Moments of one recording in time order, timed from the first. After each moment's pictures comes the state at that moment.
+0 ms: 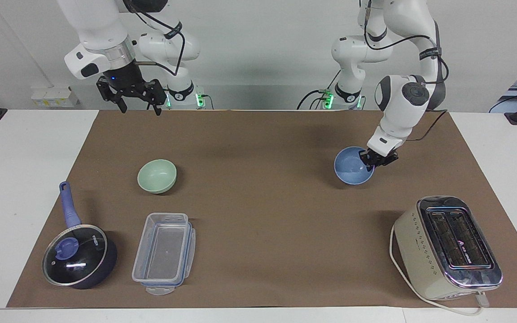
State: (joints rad) left arm -0.11 -0.03 -0.13 -2.26 -0.01 2.26 -0.17; right arm -0.07 0.00 0.16 -1.50 0.01 1.46 0.21
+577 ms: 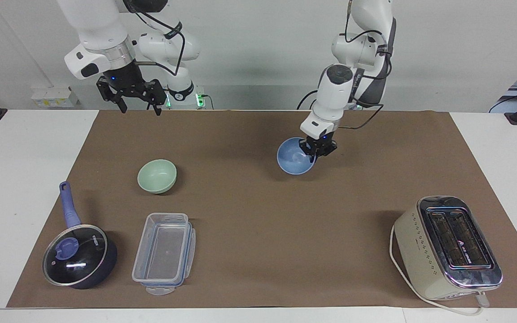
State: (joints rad) left arm -0.47 0.00 -0.14 -2.26 -0.01 2.39 -0.51; right arm -0.07 0.00 0.16 -1.50 0.01 1.46 0.21
